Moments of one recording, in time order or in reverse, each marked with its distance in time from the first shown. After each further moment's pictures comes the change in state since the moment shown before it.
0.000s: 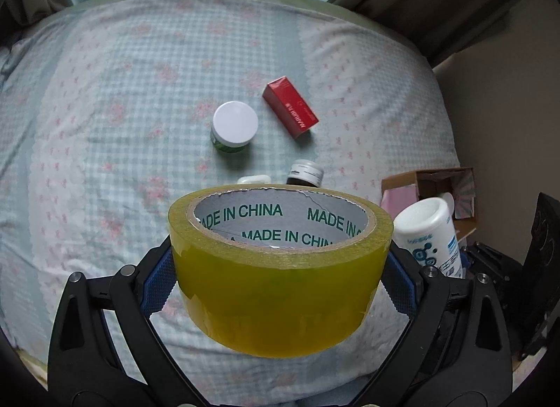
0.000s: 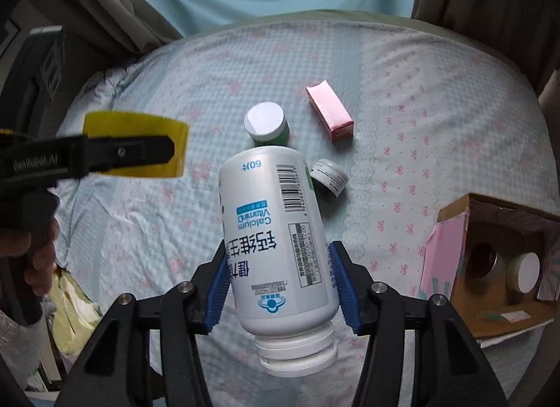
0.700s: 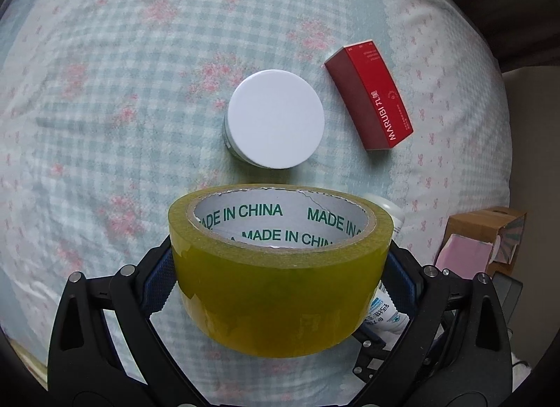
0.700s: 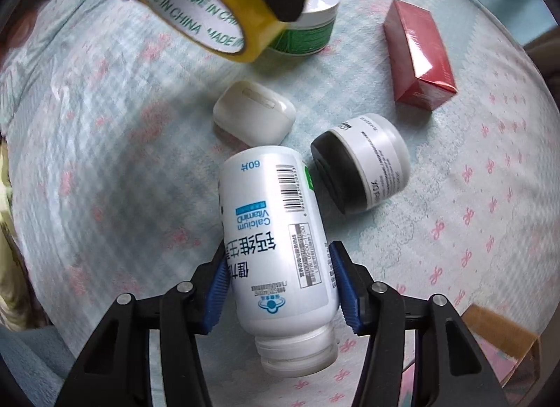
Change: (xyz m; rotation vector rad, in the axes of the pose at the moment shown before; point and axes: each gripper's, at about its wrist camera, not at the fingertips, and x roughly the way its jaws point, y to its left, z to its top) left arm 0.173 0.065 0.065 -0.164 0.186 0.060; right arm 0.213 -0.007 -0.003 -0.460 0.309 -0.104
